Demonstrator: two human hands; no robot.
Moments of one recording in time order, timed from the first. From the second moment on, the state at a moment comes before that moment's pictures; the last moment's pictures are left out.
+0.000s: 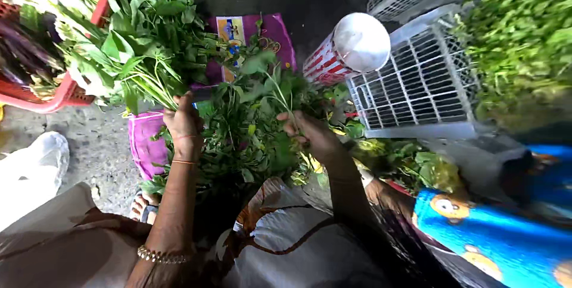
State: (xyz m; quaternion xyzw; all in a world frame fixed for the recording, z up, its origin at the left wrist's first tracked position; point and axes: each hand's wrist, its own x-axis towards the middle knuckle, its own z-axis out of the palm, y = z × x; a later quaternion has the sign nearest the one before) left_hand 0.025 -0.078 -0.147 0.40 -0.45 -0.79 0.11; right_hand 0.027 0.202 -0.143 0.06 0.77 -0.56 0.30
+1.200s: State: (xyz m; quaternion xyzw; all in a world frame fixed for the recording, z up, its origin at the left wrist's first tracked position) left_hand 0.027 -0.005 -0.137 0.21 -0.62 -0.75 0.06; right_hand 0.037 0.132 -0.146 0.01 0.82 -0.56 0.09
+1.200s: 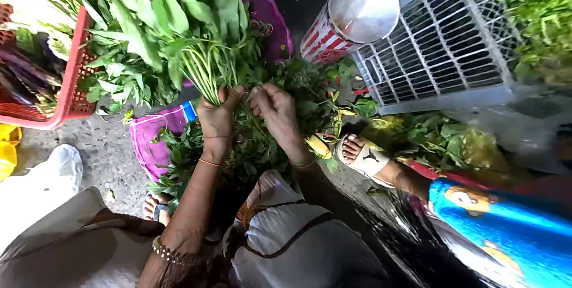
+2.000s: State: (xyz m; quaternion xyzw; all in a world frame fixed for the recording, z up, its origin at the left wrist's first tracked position) left_hand 0.005 -0.074 -0.121 0.34 -0.50 -0.78 0.15; right_hand 0.037 0.147 -0.158 -0.21 0.90 -0.33 0.19
